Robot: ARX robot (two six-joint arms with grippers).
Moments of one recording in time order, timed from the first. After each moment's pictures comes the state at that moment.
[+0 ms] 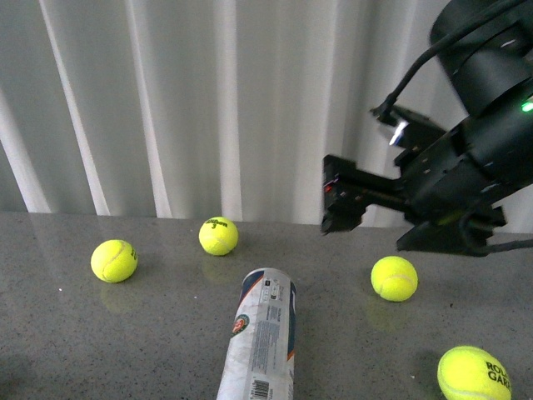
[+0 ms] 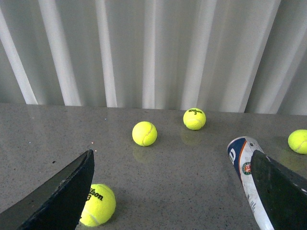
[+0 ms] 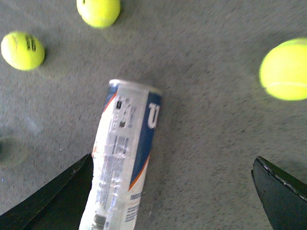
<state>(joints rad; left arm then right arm) 0.00 0.00 0.02 0.00 0.00 0.00 0.29 1.84 1.24 -0.27 -0.17 0.31</state>
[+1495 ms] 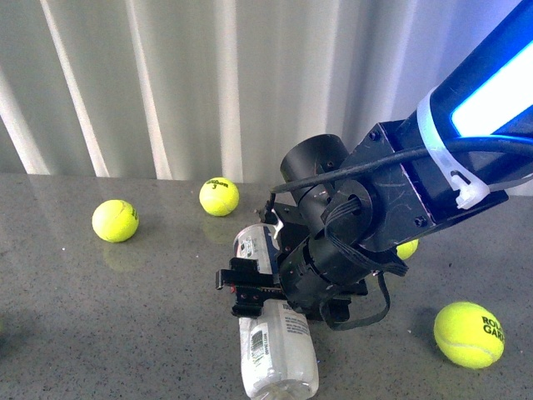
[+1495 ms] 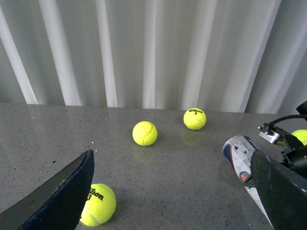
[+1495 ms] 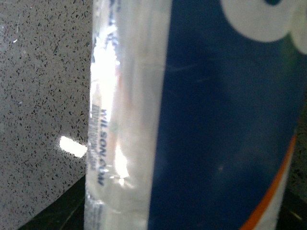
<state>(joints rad) 0.00 0.00 0.02 0.00 0.00 0.00 0.46 2.30 1.37 -0.12 -0.25 0.34</state>
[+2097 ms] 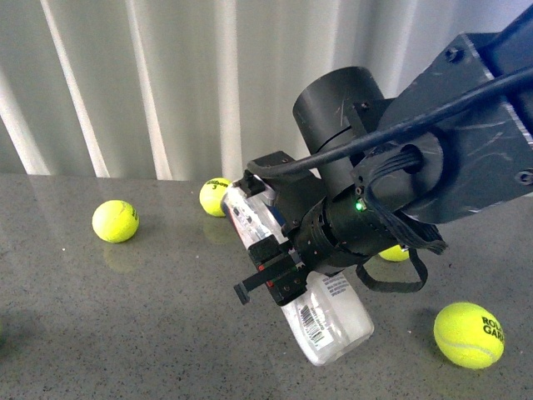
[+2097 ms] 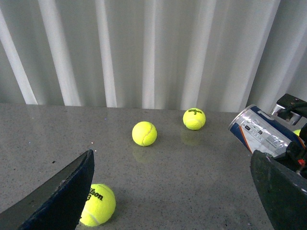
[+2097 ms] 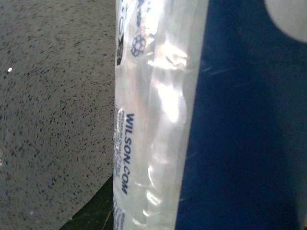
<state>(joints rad) 0.00 0.00 0.02 0.00 0.00 0.00 0.48 2.08 1.21 -0.01 -0.07 -0.20</state>
